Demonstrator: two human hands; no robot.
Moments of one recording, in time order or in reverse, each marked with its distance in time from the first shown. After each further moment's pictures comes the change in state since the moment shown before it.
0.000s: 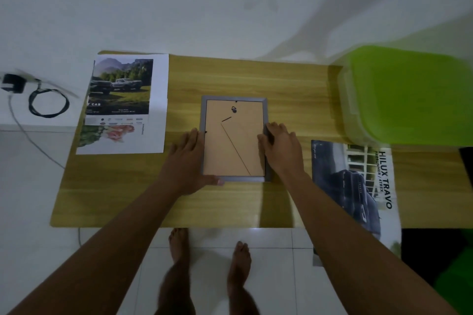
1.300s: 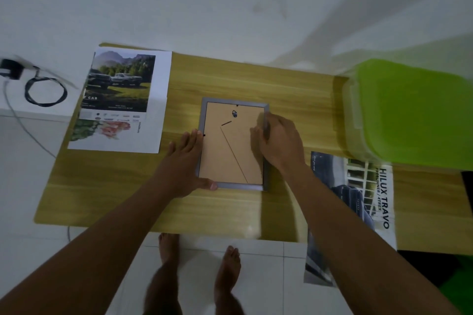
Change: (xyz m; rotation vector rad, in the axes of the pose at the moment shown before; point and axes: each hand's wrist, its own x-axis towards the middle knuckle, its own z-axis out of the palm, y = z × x) left_hand 0.005 -0.002 0.006 -0.064 -0.025 0.010; right_hand 0.031 -0.003 -0.011 -0.052 0.071 -0.229
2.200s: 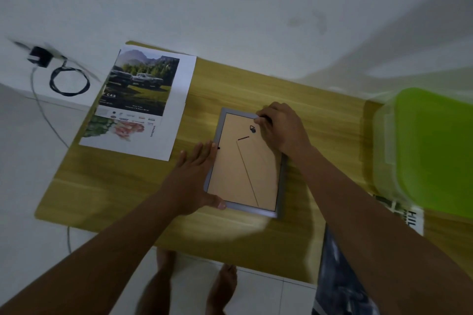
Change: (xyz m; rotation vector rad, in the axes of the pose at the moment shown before) left_hand 0.005 -0.004 0.004 -0.044 0.022 -0.015; right_hand 0.099 -0.007 0.024 0.007 -0.119 -0.281
